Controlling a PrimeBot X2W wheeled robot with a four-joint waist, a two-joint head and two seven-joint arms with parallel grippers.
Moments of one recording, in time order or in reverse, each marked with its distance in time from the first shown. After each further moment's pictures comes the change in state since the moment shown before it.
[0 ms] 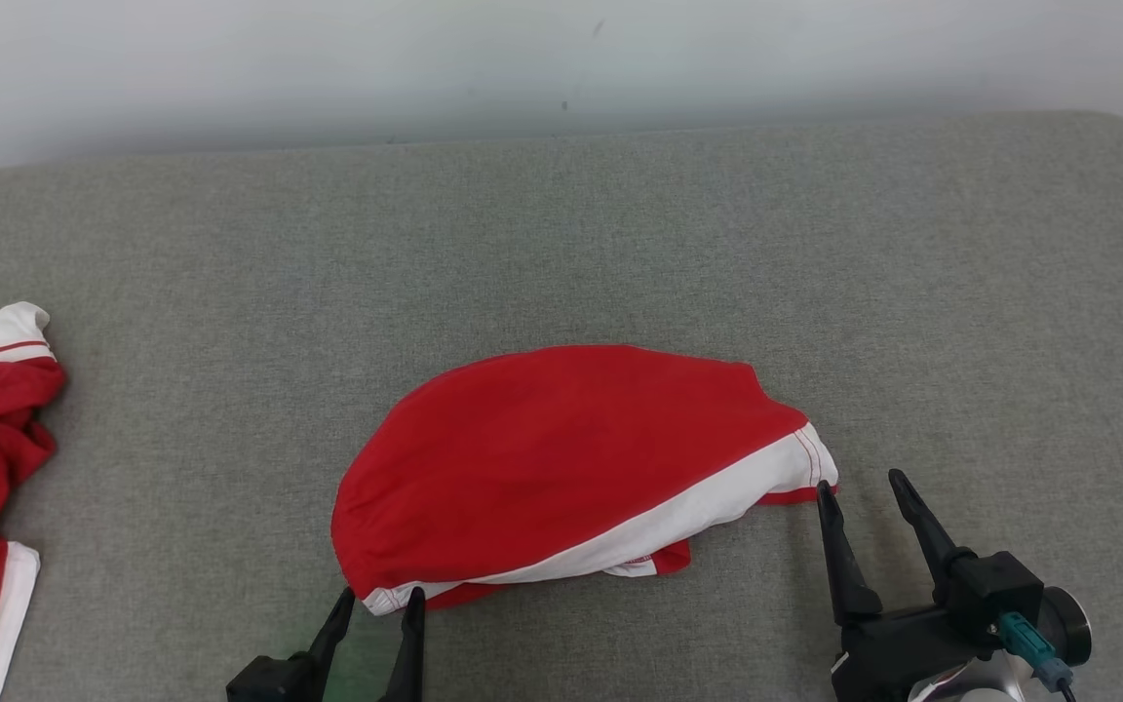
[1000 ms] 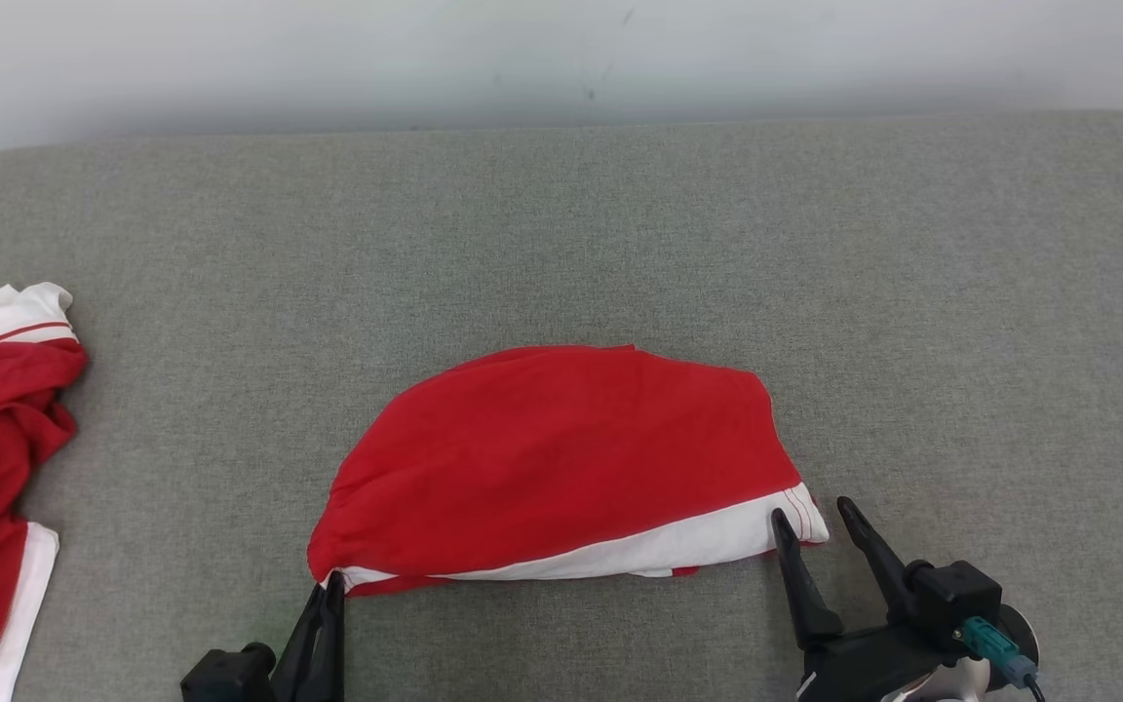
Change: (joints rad) left arm 0.002 0.000 0.097 -0.028 0.059 0.017 0.000; right arm -0.022 -0.027 0.125 0.087 0.143 0.000 0.000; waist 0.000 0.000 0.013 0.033
